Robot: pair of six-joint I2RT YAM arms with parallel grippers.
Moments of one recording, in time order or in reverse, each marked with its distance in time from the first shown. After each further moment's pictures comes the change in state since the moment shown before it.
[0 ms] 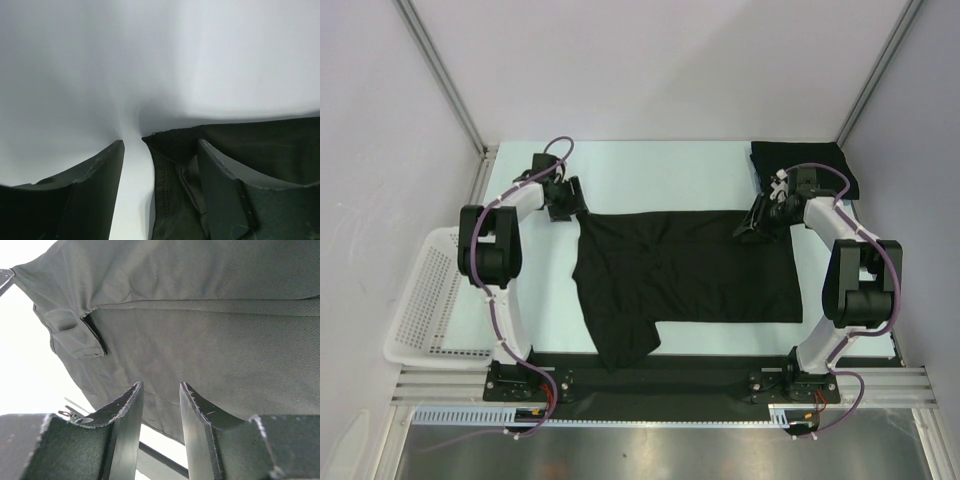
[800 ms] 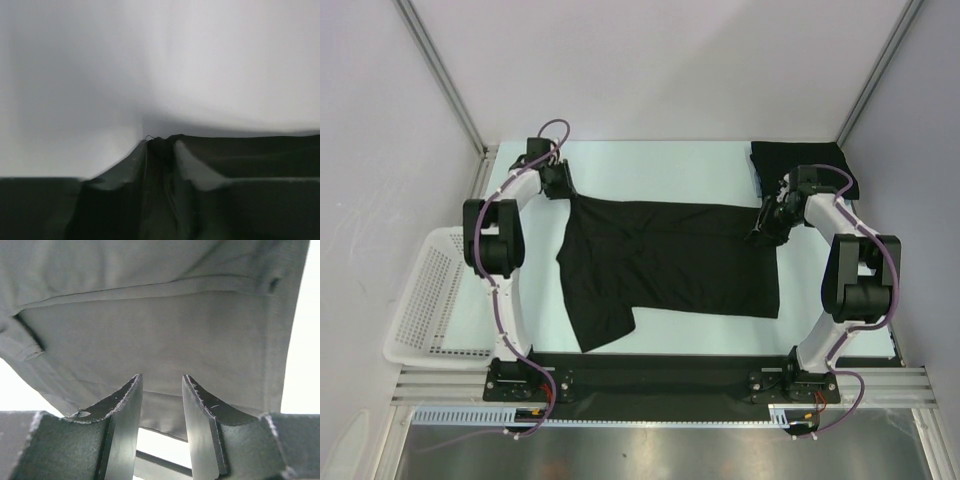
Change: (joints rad) left arm 0.039 0.132 0.234 0.002 -0.032 0.081; right arm -0.019 0.035 0.034 -0.056 0.182 0.014
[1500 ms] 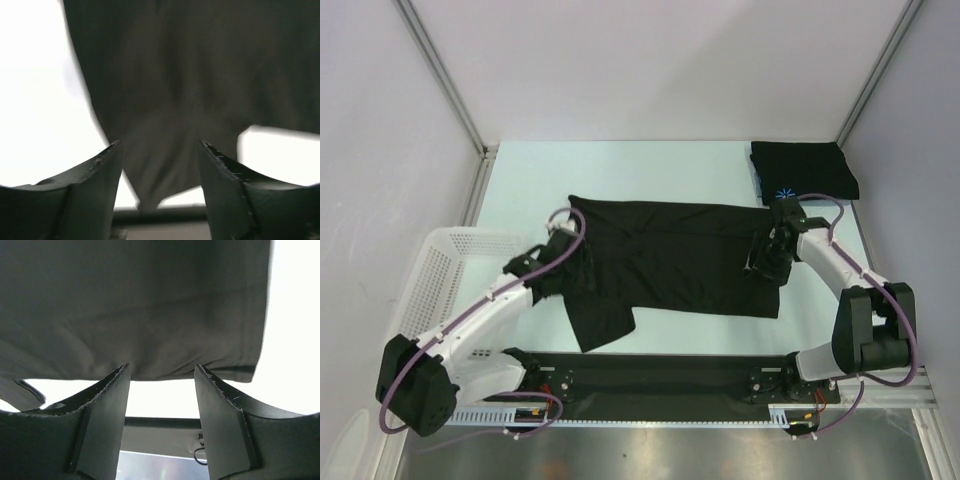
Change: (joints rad) left arm -0.479 -1.091 -0.908 -0.243 -0.375 -0.359; right arm 0.140 -0.312 -0.287 -0.138 0.254 0.092
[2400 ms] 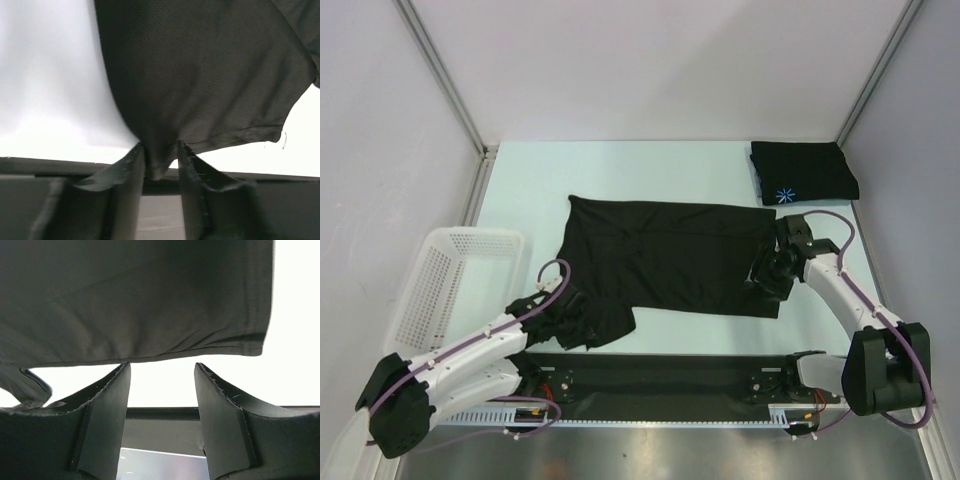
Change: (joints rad) left arm -0.235 -0.208 -0.406 -0.042 0.105 -0.592; right arm 0.045 -0.211 -0.156 0.013 0.001 0.106
